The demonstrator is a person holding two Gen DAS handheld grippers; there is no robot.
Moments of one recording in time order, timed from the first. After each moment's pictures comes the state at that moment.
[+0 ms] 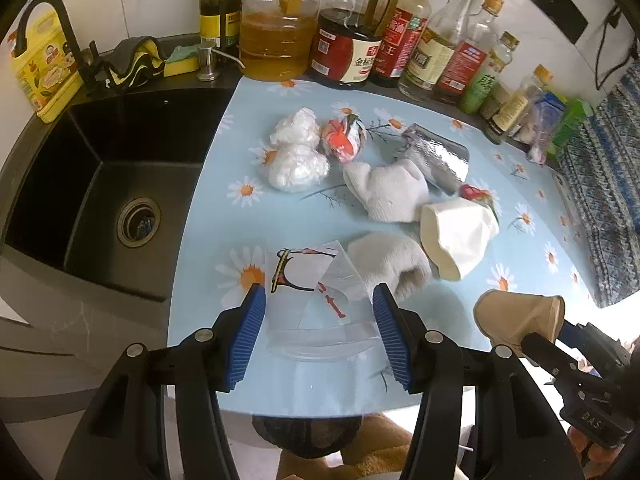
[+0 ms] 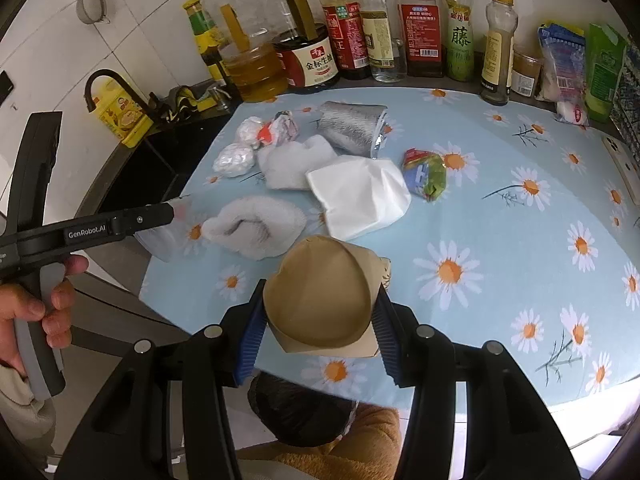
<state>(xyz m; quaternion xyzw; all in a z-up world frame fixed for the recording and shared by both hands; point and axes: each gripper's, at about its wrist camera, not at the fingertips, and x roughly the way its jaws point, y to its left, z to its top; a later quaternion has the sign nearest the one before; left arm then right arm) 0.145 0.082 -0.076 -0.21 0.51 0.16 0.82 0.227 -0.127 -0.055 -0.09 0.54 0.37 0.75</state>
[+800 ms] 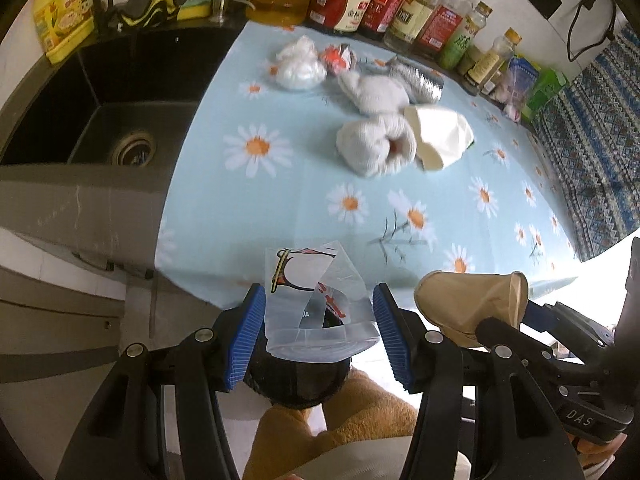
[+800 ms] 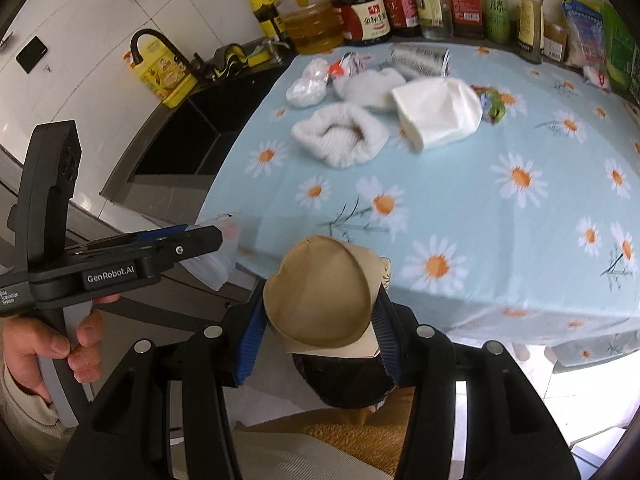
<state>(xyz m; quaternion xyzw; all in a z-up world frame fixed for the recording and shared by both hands) 0.047 0.043 -0.104 -0.25 0.53 0.13 0.80 0.125 -0.126 -0.067 -0.08 0.58 0.41 0.70</state>
